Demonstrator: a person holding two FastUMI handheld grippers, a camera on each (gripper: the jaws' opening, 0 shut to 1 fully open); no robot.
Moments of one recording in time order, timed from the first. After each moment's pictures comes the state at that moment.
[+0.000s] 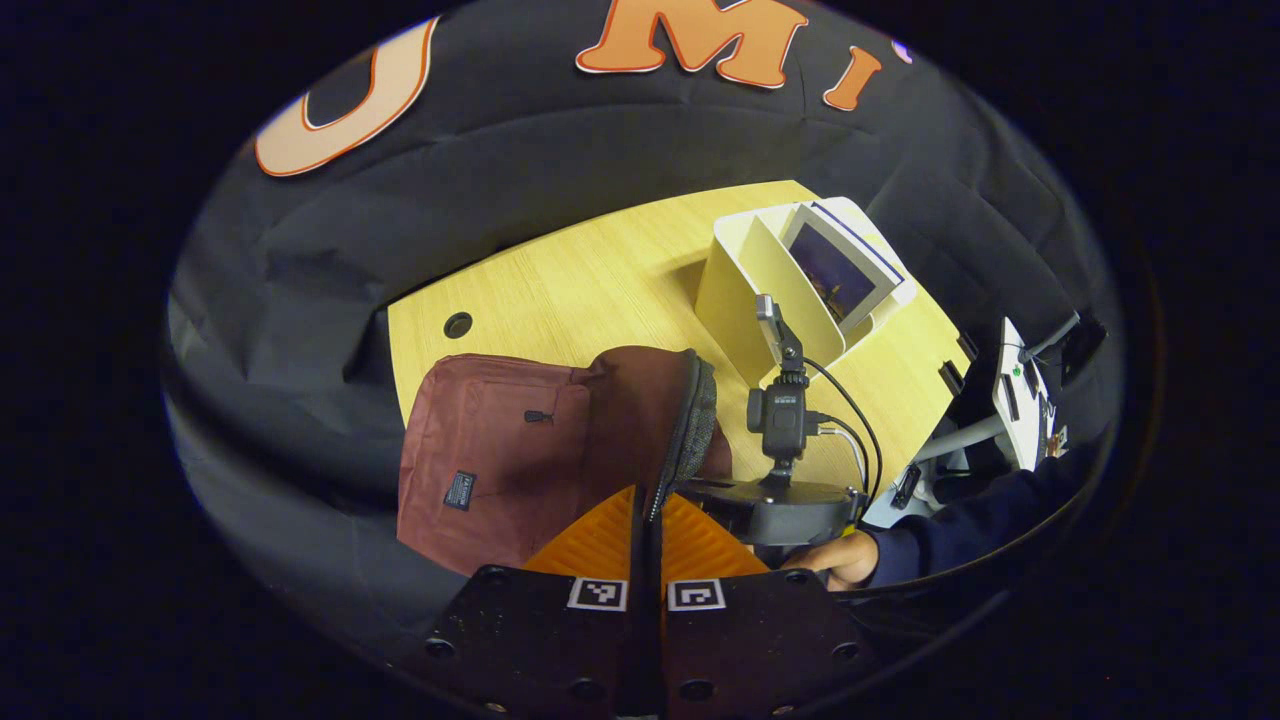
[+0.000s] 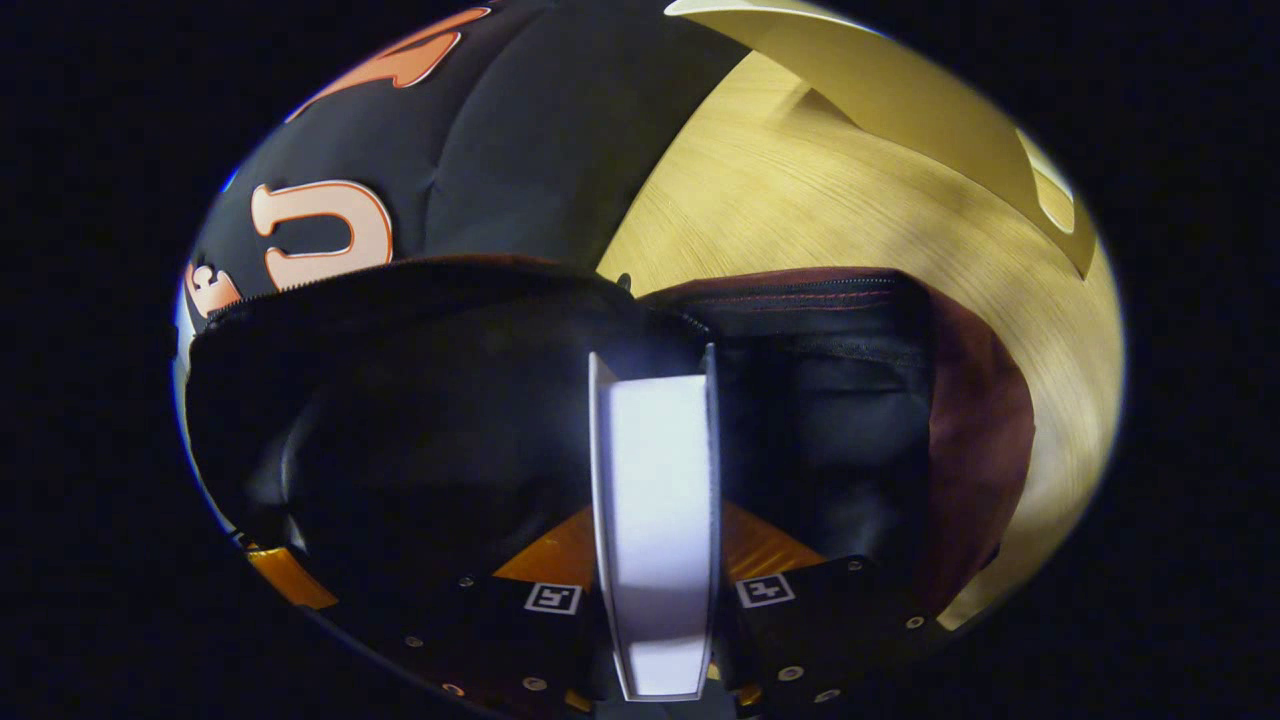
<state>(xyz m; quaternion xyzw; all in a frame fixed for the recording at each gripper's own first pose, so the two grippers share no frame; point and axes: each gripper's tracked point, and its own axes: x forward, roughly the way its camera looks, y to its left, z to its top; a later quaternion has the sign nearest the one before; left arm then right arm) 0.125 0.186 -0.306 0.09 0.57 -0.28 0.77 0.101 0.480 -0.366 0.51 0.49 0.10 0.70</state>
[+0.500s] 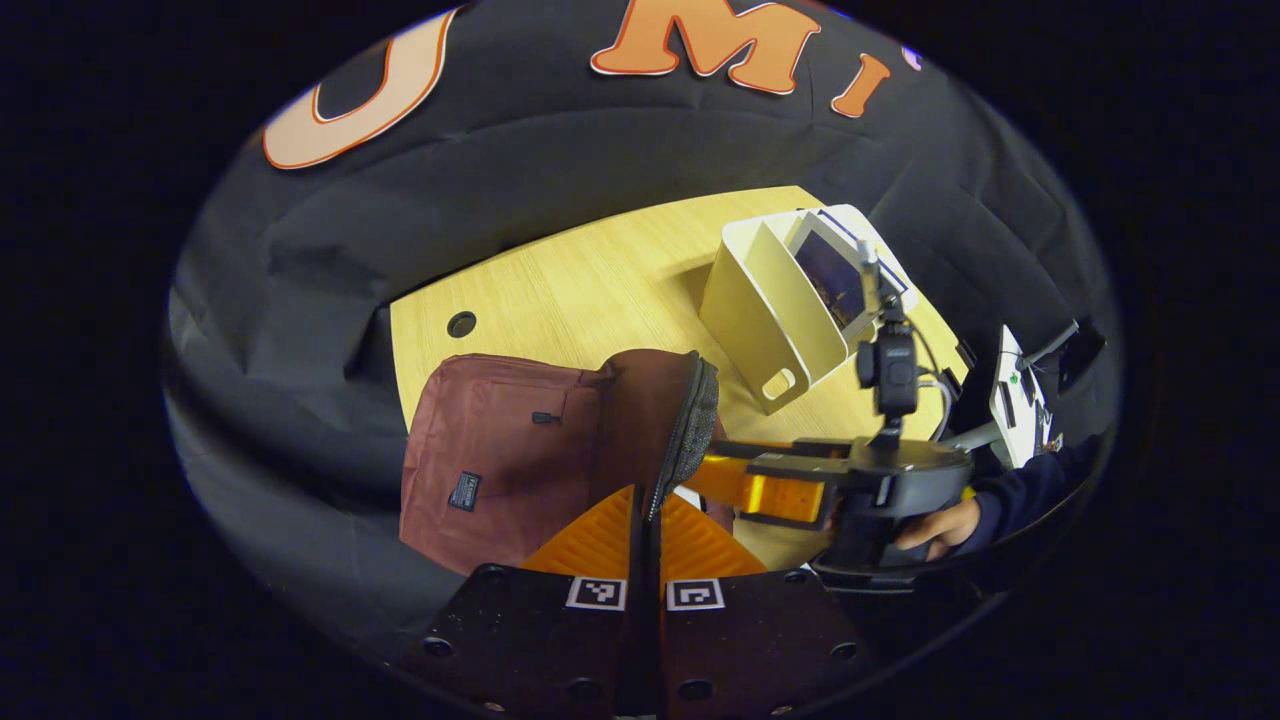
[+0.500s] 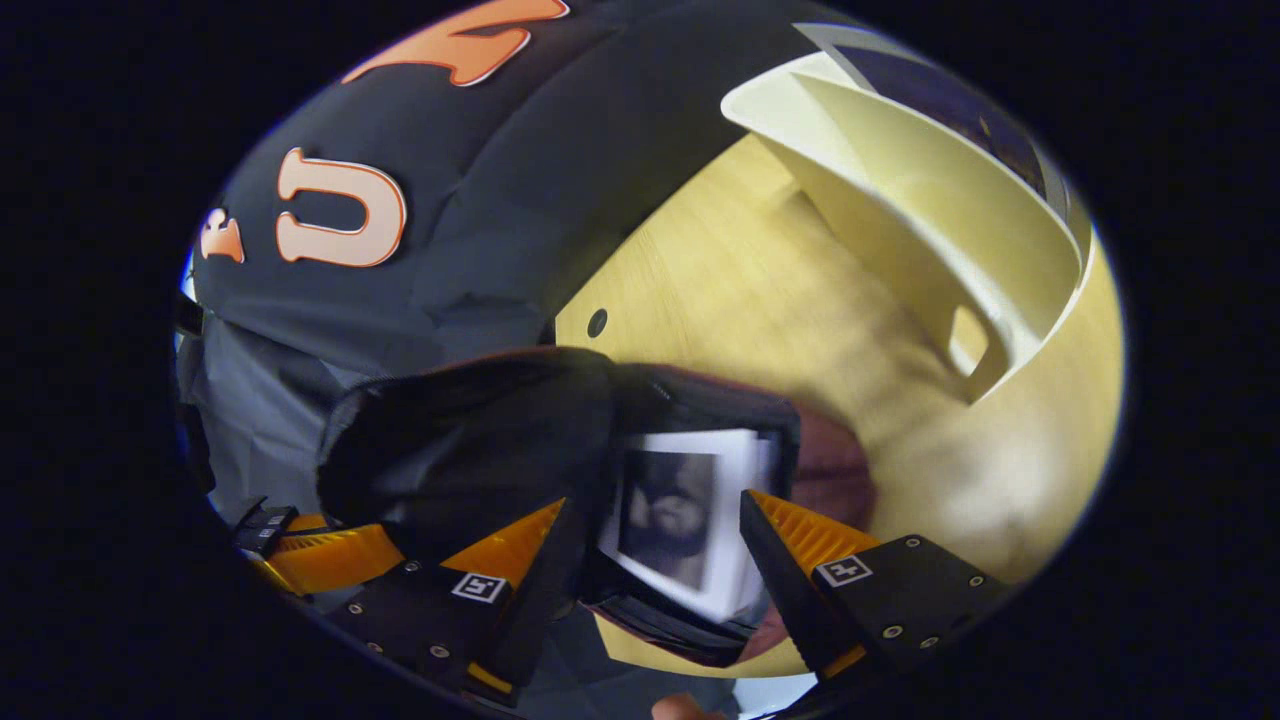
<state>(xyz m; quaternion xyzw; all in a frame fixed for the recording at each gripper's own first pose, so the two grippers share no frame) 0.127 0.184 -0.309 0.09 0.57 -0.28 0.77 0.104 0.381 -0.329 0.40 0.47 0.08 0.78</state>
